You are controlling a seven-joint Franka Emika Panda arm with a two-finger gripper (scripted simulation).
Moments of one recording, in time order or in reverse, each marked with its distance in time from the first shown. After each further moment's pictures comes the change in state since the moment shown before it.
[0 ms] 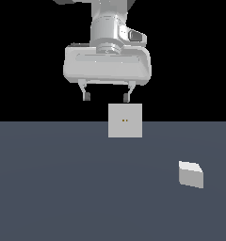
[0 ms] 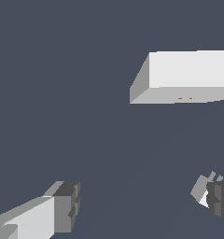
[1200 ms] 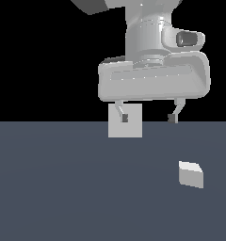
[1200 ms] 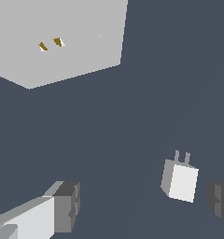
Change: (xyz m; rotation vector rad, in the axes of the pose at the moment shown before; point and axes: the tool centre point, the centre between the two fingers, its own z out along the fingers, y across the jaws) arm -0.040 0.086 0.049 -0.031 0.102 0.265
